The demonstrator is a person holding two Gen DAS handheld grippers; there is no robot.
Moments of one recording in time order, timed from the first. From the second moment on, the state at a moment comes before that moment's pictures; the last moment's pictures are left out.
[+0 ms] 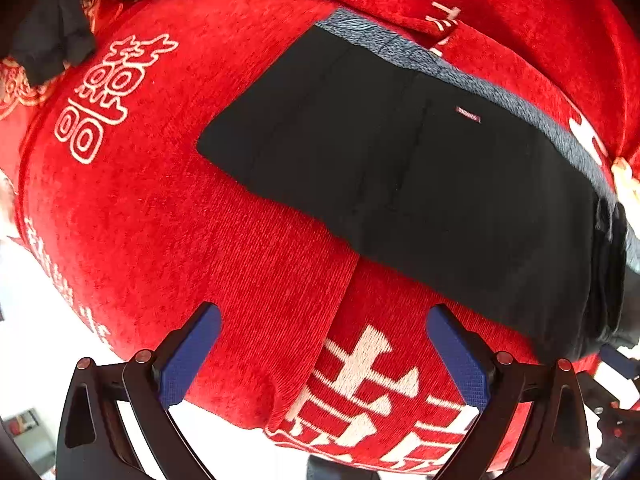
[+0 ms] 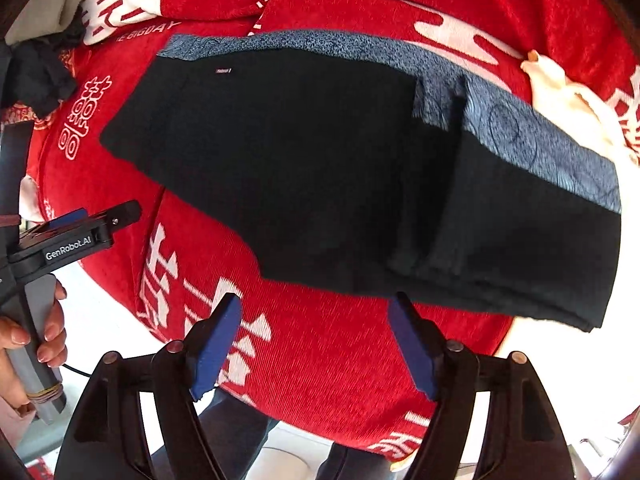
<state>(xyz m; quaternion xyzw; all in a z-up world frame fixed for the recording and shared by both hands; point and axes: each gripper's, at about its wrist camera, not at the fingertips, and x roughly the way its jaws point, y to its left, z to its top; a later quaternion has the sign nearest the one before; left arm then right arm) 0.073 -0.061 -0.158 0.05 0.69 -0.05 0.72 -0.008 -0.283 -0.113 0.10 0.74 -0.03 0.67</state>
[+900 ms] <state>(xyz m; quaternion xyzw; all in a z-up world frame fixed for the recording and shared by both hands) 0.130 -0.008 -0.184 -0.14 0.68 -0.14 0.71 -0.013 -0.290 -0.154 0.16 0.73 -0.06 0.67</state>
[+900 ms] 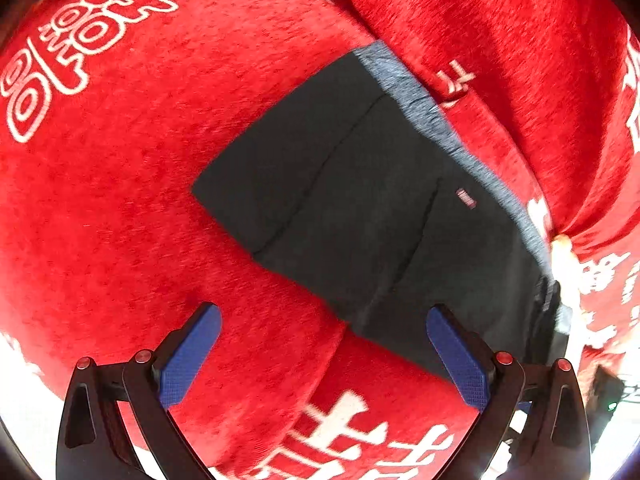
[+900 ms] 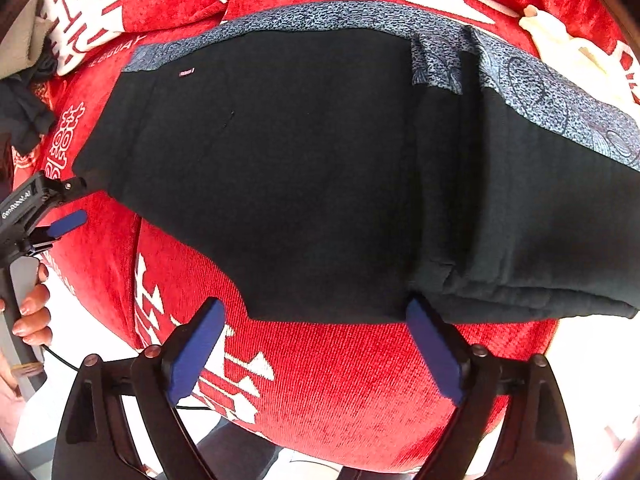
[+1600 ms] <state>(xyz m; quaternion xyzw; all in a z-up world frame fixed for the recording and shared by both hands) 0.141 -0.007 -0.176 -0.34 0.60 -0.23 0.69 -0.009 -0.275 -0.160 0.13 0.73 -0.05 0.67</state>
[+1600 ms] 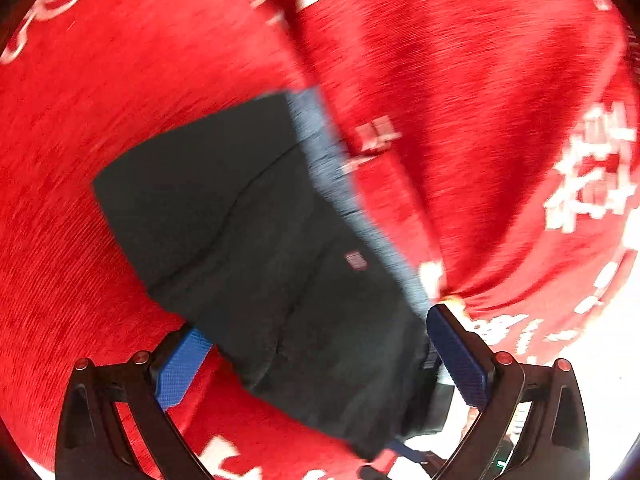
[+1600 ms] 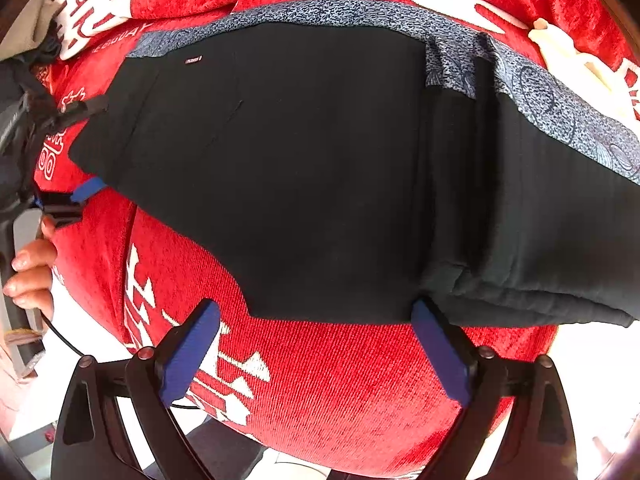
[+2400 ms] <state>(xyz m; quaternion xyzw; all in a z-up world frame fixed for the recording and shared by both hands) 0.080 -0.123 -0.135 0.26 0.45 -0.15 0.84 0.054 -0.327 -0.063 0.25 0.63 0.02 0.73</state>
